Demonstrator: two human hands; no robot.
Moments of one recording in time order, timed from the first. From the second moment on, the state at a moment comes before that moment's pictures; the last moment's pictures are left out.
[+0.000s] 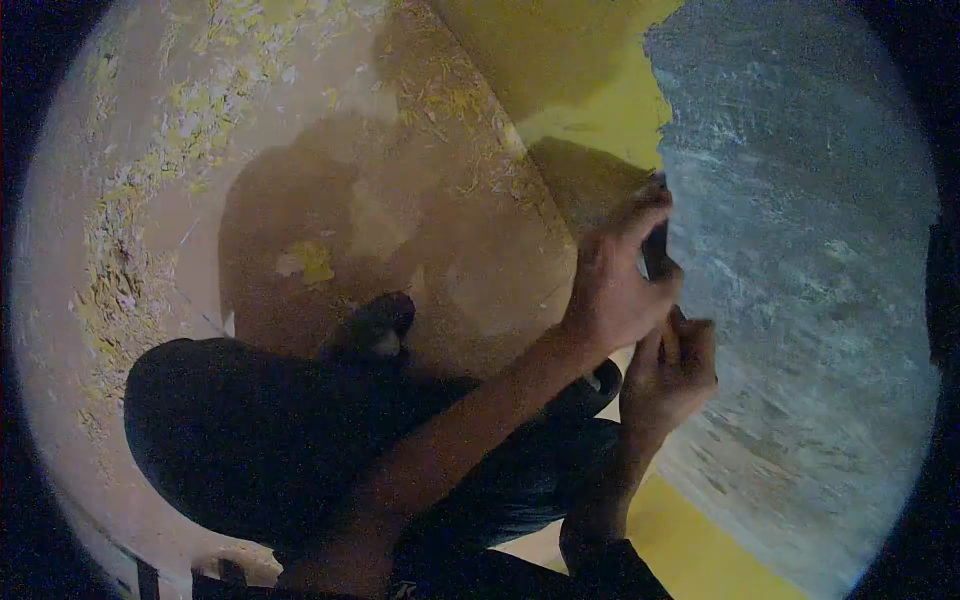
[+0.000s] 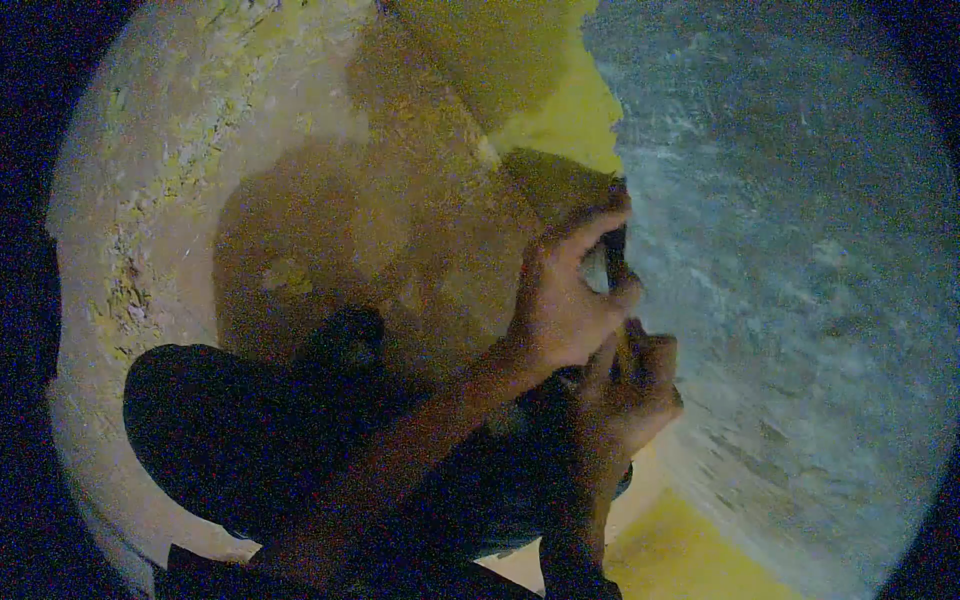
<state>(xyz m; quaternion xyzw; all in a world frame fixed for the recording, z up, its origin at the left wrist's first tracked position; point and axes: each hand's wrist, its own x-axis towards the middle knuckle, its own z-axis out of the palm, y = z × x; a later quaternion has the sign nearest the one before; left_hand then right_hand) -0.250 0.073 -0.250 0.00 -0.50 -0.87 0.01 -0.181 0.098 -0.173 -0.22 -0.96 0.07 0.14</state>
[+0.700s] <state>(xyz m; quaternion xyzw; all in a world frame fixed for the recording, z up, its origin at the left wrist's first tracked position) -0.268 0.065 -0.248 0.06 -0.50 -0.87 0.02 -0.200 0.090 -0.163 -0.18 -0.97 0.04 0.13</state>
